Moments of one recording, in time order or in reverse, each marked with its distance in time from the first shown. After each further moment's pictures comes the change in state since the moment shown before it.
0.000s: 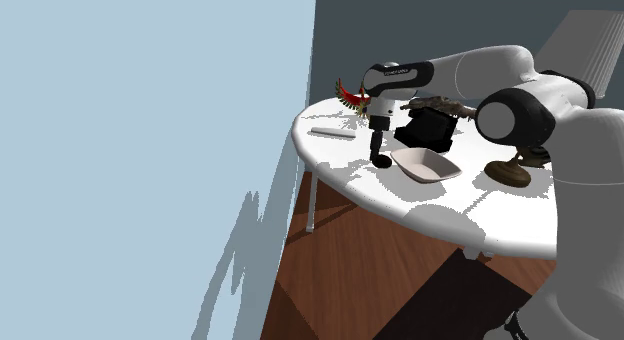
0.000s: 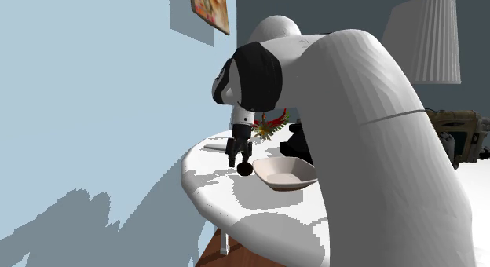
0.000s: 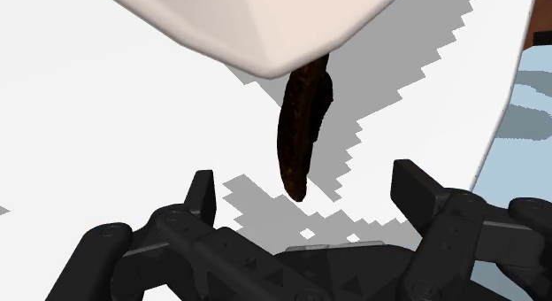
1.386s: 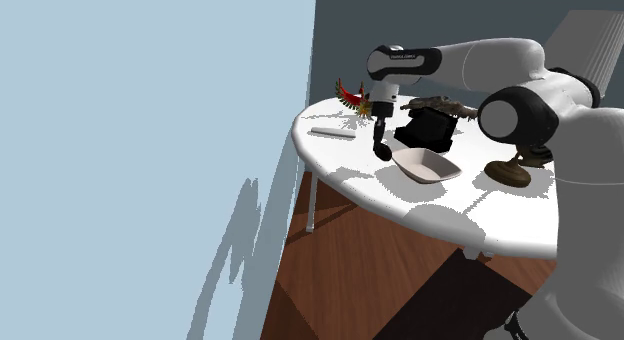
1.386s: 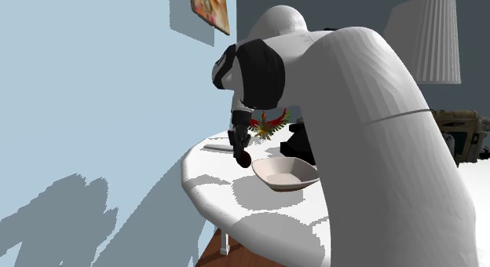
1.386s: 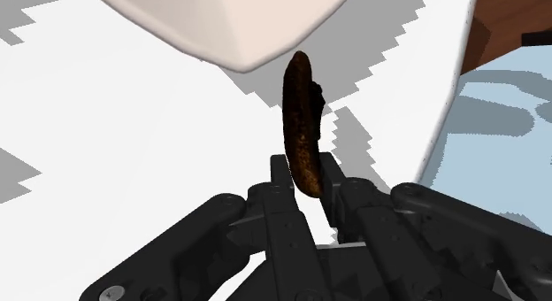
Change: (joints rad) arm -0.011 -0.015 -0.002 0.111 -0.005 -0.121 0.022
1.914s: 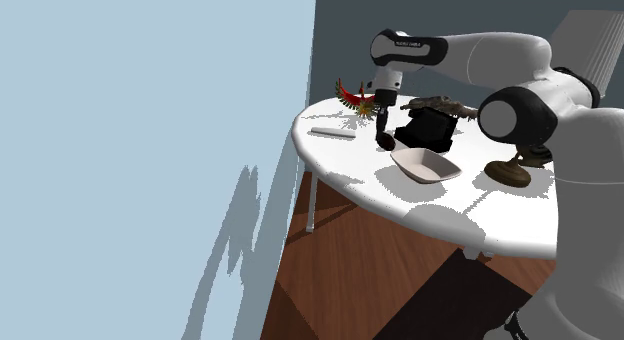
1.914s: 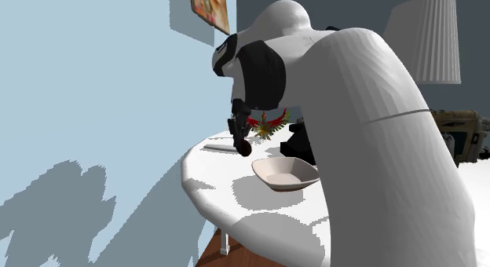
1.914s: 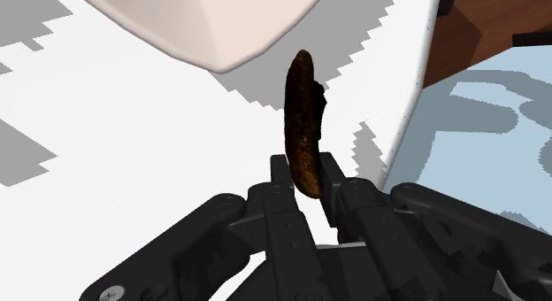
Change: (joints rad) arm -0.015 0.005 0.000 0.117 0.002 -0.109 0.021
